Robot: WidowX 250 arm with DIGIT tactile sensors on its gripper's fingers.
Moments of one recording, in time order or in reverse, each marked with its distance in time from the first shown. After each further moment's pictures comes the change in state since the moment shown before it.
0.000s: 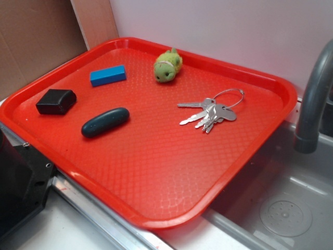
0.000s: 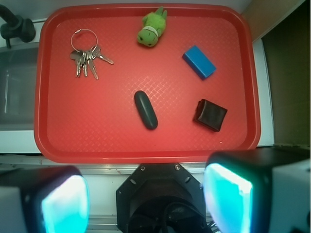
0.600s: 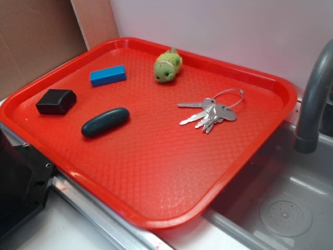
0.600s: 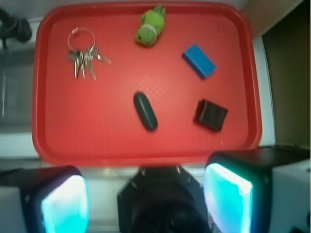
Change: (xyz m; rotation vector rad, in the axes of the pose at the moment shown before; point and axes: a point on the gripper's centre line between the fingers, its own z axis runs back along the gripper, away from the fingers) arm 0.046 -0.001 -0.017 0.016 0.048 0.083
